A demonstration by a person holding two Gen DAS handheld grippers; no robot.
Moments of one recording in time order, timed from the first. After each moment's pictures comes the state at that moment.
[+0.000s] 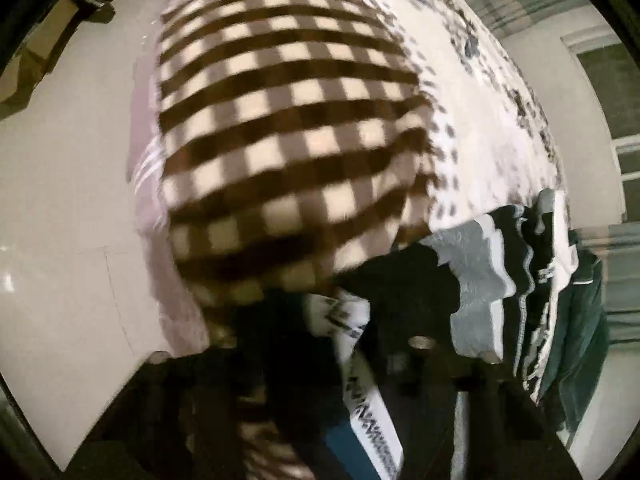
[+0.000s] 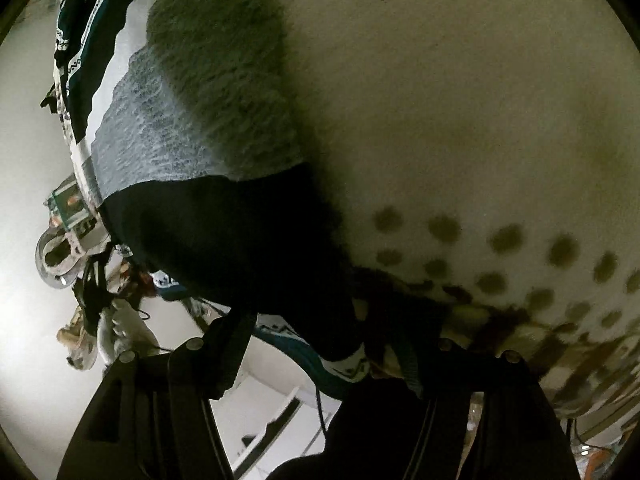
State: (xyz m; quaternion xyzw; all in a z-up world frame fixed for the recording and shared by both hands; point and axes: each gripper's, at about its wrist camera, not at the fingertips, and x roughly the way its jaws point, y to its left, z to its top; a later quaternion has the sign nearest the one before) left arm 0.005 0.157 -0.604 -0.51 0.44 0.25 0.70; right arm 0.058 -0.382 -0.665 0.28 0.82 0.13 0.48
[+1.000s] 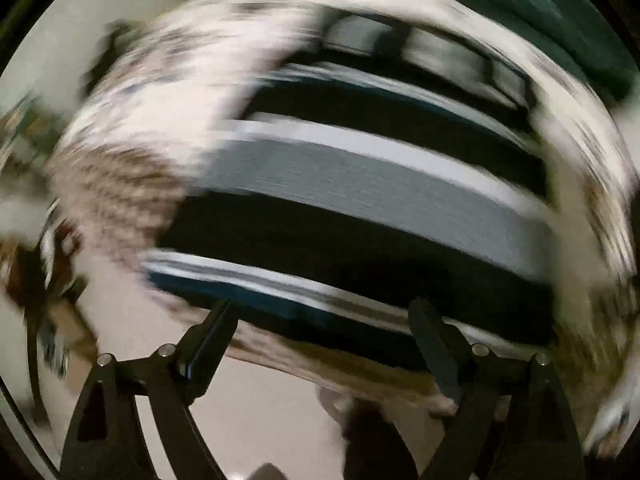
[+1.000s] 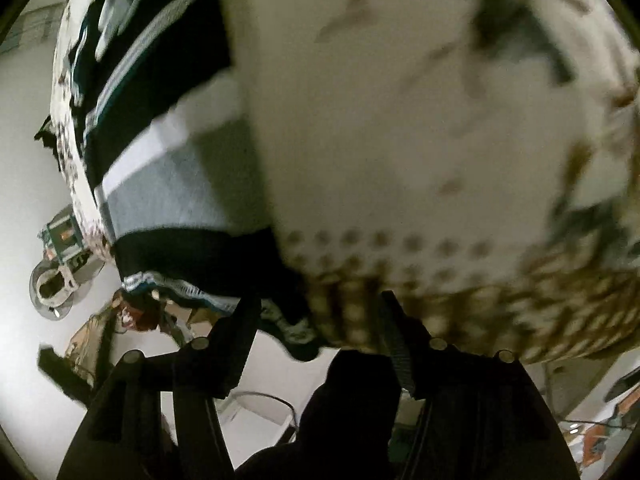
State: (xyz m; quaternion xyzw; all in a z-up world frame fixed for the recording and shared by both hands) left arm 0.028 -0.129 -0.473 -0.02 0.60 0.05 0.80; right arm 0.078 -0.491 -0.587 0.28 0.80 0.07 0.53
